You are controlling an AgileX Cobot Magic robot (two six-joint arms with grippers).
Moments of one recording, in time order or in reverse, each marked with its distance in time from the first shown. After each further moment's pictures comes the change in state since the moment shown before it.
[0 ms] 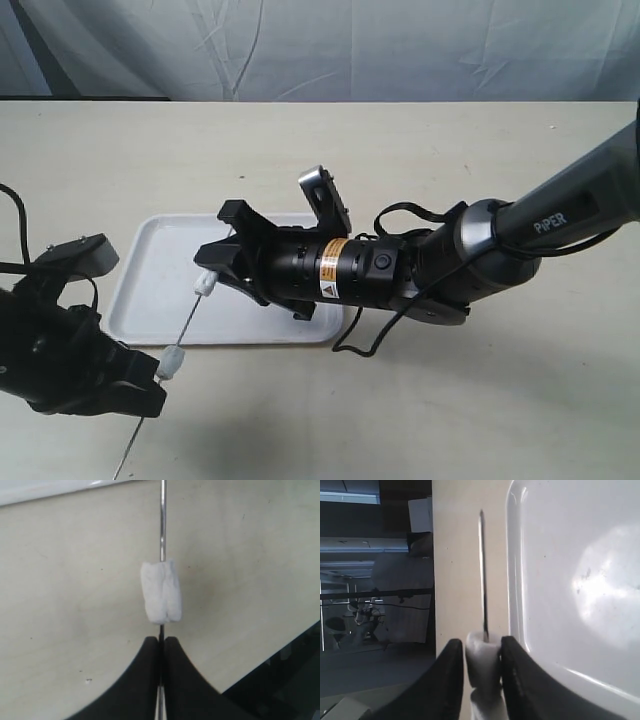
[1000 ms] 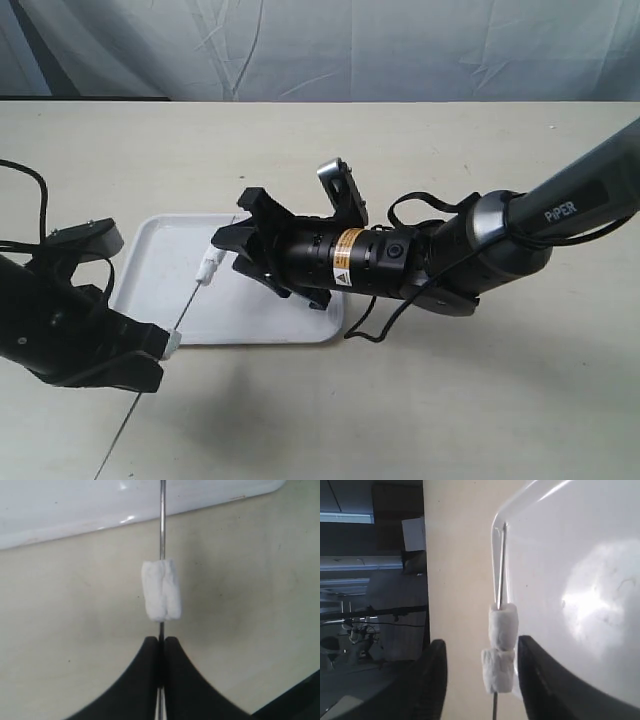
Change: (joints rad) left arm 0.000 0.081 -0.070 0.092 -0.055 -0.106; right arm -0.045 0.000 0.000 0.010 0.028 -0.006
